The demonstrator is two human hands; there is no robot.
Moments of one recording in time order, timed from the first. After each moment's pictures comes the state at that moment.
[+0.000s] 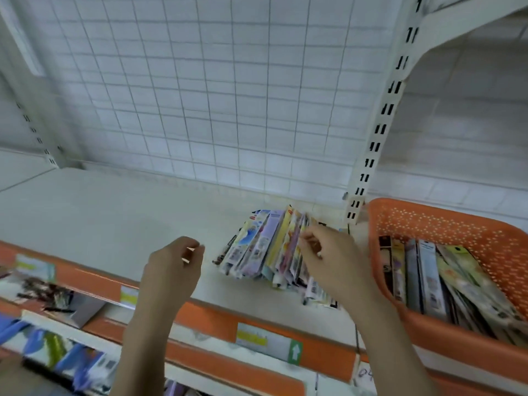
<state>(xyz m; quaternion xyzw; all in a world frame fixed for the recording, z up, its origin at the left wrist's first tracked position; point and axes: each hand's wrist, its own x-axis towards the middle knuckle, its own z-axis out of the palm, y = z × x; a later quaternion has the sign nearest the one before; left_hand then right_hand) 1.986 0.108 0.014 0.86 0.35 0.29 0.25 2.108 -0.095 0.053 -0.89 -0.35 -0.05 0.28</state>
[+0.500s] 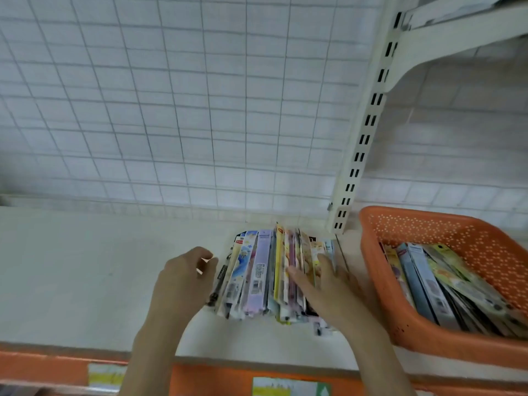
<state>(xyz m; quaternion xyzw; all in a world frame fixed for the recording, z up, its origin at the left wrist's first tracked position) 2.047 0.148 0.007 0.89 0.24 0.23 0.31 2.118 -0.067 0.007 -0.96 -0.07 0.14 0.23</state>
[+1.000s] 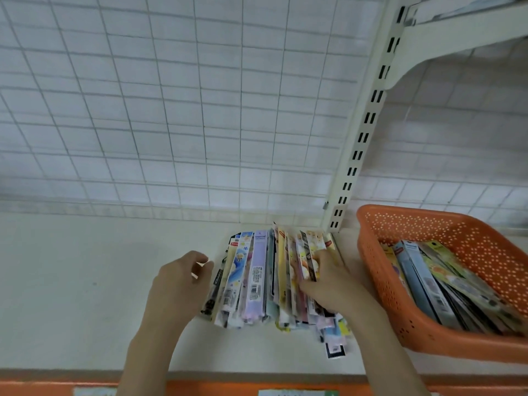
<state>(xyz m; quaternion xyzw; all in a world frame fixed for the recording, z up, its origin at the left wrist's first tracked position) 2.059 0.161 -0.001 0.89 0.23 0.20 0.34 2.133 -0.057 0.025 -0.95 -0.07 0.15 0.26</state>
